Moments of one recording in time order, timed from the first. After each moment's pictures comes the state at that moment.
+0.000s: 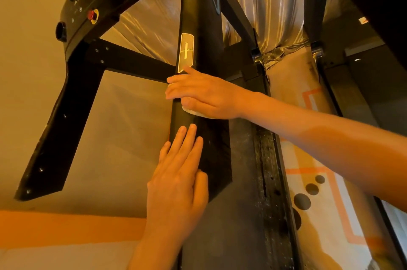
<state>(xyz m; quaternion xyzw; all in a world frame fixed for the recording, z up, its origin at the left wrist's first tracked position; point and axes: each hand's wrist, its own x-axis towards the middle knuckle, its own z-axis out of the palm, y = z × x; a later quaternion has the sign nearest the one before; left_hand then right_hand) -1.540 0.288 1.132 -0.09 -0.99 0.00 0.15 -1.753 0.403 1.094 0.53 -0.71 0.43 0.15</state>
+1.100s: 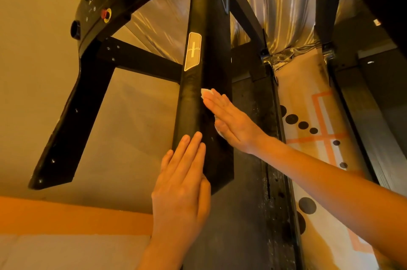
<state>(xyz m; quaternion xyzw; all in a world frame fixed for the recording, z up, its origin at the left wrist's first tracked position) -1.517 0.292 1.123 -0.10 -0.98 0.05 0.19 -1.695 0.402 1.016 0.41 -0.69 0.57 0.17</state>
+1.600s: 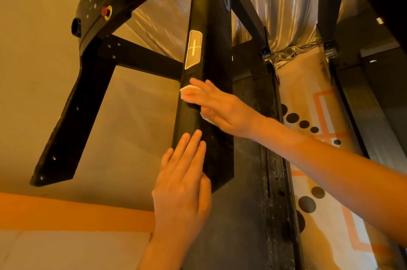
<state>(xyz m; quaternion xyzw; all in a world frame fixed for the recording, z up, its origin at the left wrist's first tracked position) -1.519 0.296 1.120 -0.07 -0.97 0.06 0.20 -1.717 0.402 1.052 0.50 -0.65 0.54 0.17</state>
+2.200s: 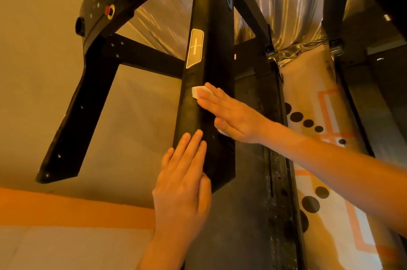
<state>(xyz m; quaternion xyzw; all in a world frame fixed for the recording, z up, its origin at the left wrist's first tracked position) -1.518 0.297 1.121 -0.08 -0.97 0.04 0.21 -1.716 0.411 1.022 0.52 -0.67 0.51 0.16</state>
